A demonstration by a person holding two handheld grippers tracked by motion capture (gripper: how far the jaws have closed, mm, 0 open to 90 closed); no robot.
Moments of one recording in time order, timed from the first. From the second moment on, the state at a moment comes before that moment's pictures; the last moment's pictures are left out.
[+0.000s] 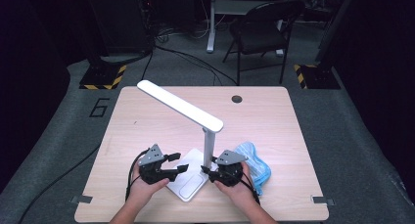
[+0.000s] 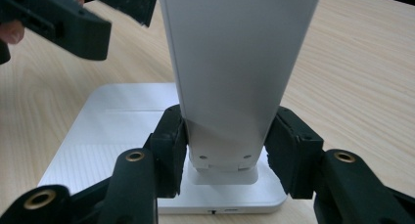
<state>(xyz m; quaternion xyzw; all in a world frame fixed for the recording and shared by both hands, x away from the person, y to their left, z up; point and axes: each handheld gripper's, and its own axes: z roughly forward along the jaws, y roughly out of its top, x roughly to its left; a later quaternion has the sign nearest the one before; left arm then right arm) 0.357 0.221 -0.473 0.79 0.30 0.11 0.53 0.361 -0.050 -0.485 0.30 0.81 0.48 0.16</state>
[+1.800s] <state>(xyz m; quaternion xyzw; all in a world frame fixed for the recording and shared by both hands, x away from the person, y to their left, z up) 0.355 0.204 -0.527 0.80 0.37 0.13 0.44 0.336 -0.081 -0.518 0.32 0.83 0.45 0.10</state>
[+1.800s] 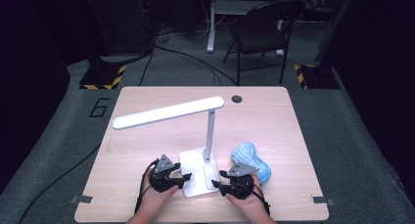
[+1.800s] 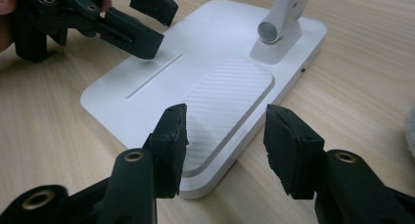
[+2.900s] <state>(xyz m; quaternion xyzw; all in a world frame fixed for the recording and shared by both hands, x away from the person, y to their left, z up) 0.382 0.202 -0.528 0.79 0.40 0.09 0.46 0.322 -0.062 -0.526 0.29 0.84 0.44 0.12</state>
